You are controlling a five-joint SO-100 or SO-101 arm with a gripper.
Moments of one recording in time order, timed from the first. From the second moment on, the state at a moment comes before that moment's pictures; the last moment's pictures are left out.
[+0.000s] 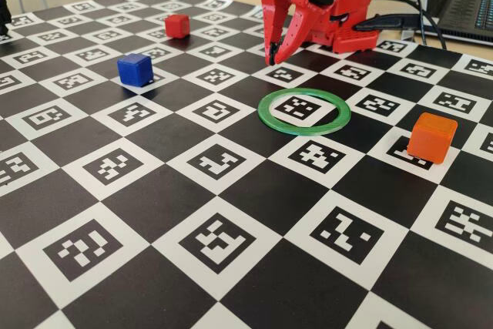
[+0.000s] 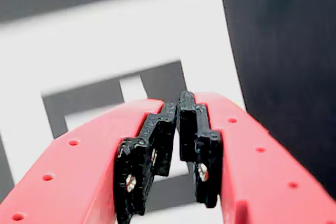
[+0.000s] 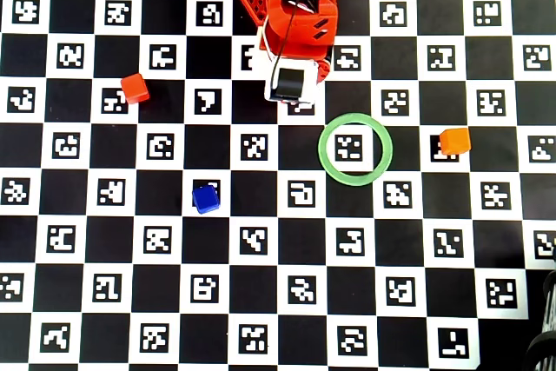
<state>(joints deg) -0.6 184.8 176.3 68.8 -67.8</state>
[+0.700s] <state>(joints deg) 32.8 117.4 99.1 91.2 -52.3</state>
